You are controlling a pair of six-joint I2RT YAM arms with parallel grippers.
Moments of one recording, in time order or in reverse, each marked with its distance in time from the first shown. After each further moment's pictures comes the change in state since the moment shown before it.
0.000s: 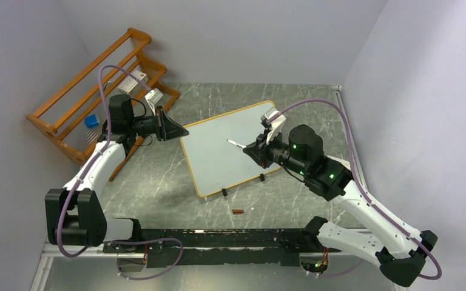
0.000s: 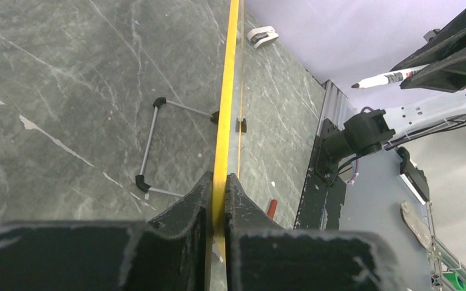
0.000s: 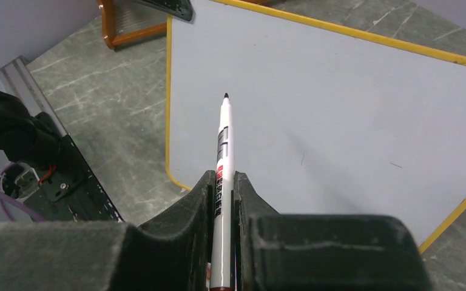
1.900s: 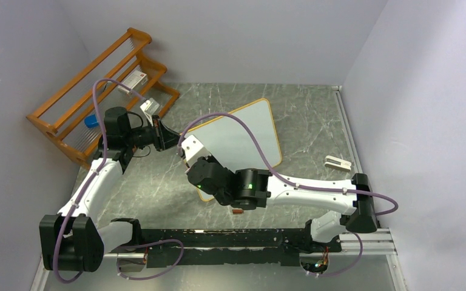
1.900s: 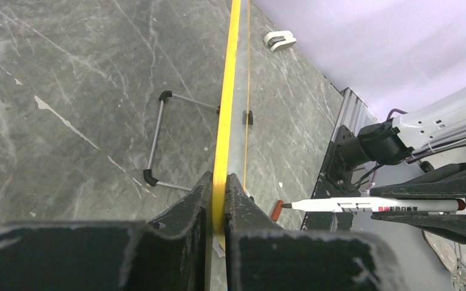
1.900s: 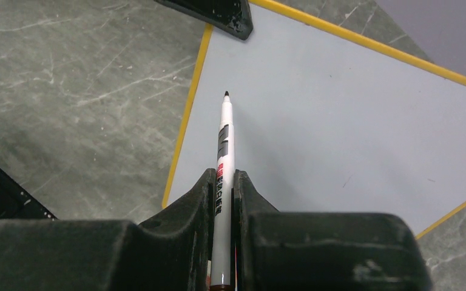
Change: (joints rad) left arm 0.001 -0.192 -0.153 0.019 -0.106 -0.025; right arm 0.624 0.577 0.366 -0.101 0.832 0.036
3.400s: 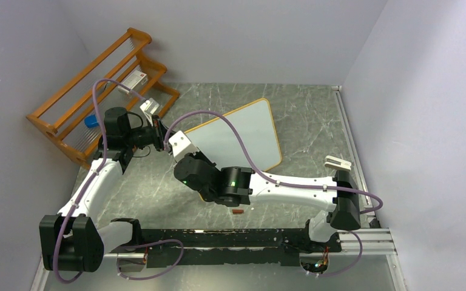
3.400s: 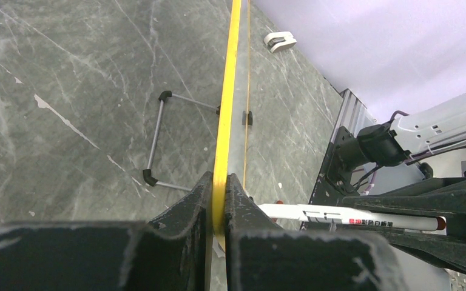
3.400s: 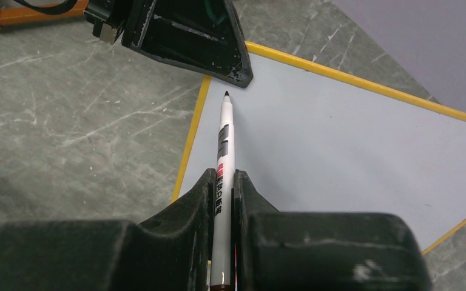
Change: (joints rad) left arm 0.000 -0.002 -0.003 0.000 -0.002 -0.007; right arm -0.019 0.134 0.072 0.120 0.073 -0.060
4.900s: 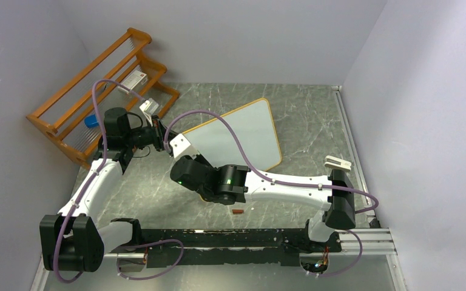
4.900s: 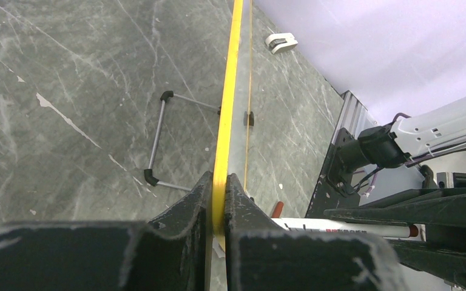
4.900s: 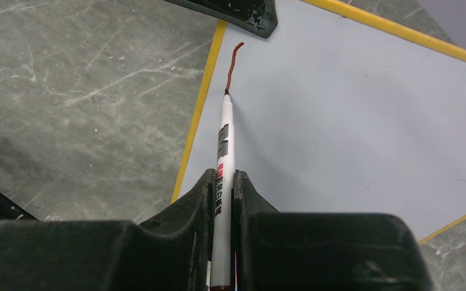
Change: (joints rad) left arm 0.000 0.000 -0.008 0.013 -0.002 -0.008; right arm -0.013 0.042 0.052 -0.184 -0.068 0.125
